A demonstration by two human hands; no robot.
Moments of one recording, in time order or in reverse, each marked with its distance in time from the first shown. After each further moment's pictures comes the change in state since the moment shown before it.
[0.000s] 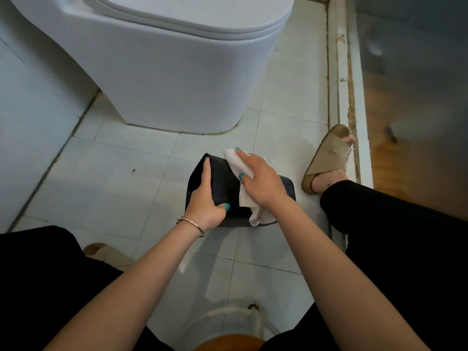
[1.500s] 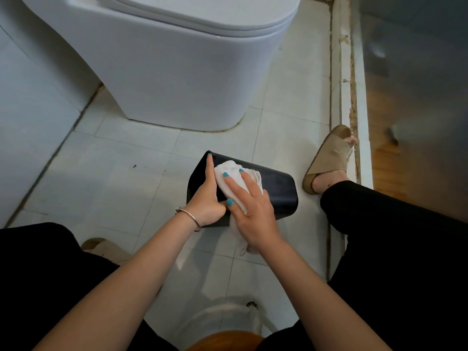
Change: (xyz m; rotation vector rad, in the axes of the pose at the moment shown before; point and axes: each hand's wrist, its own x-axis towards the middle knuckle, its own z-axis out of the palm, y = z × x) left_hand 0.001 0.008 -0.010 -0.062 -0.196 0.027; right_hand -0.076 -0.018 0.037 0.080 0.171 -0.133
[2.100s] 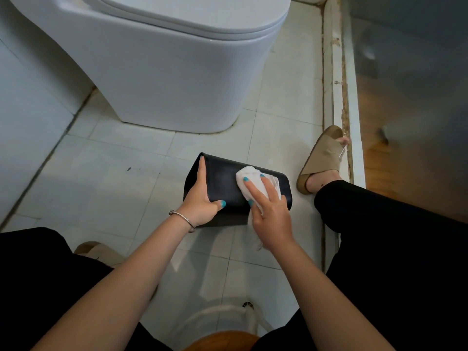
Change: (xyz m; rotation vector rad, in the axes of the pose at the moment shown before) left_hand 0.004 -0.009 0.003 -0.014 0.099 -0.018; right_hand -0.009 0.049 -0.009 -0.219 0.123 0.070
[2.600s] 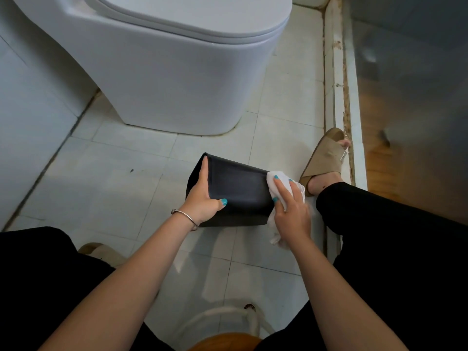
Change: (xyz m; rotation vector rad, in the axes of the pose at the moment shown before) left_hand 0.004 0.002 -0.002 -0.102 -0.009 -0.049; right_hand 0.012 0.041 -0.008 -0.023 -0.041 0.308
